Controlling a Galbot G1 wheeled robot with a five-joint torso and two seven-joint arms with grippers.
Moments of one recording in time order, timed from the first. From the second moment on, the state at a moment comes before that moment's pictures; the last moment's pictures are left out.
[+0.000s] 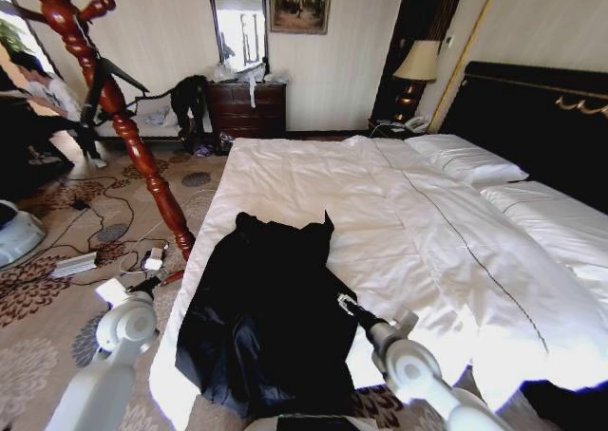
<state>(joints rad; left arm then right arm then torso) 1.32 -1.08 -0.73 -2.04 -1.06 0.47 -0.85 -1.41 0.83 0.17 2.18 1.38 -0.07 0.76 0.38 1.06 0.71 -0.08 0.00</state>
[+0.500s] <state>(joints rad) 1.33 -1.08 -0.74 -2.06 -1.06 0.47 -0.85 -1.47 0.87 0.14 2.10 1.32 -0.07 0.73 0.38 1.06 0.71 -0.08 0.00</state>
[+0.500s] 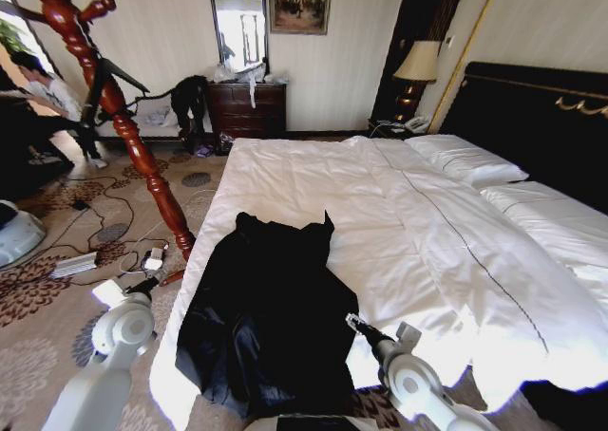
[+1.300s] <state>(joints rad) 1.34 -1.08 -0.75 -2.06 -1.06 0.47 -0.85 -1.48 0.83 0.12 2.10 1.27 -0.03 0.57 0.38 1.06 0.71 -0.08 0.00</state>
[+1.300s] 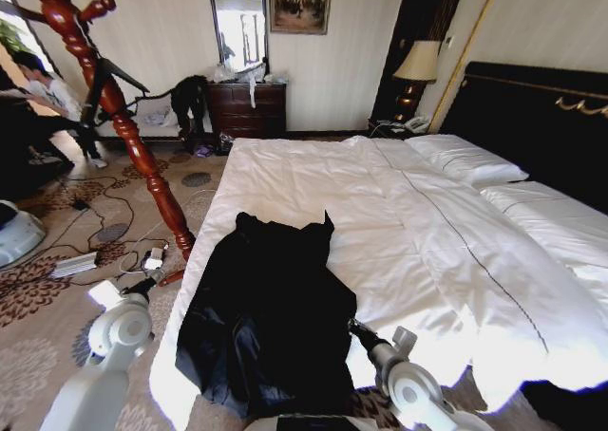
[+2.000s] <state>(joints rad) 1.31 -1.09 -0.74 -2.05 -1.06 0.47 -0.86 -1.31 0.45 0.21 2.01 0.92 -0.11 0.45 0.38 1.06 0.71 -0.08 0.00</state>
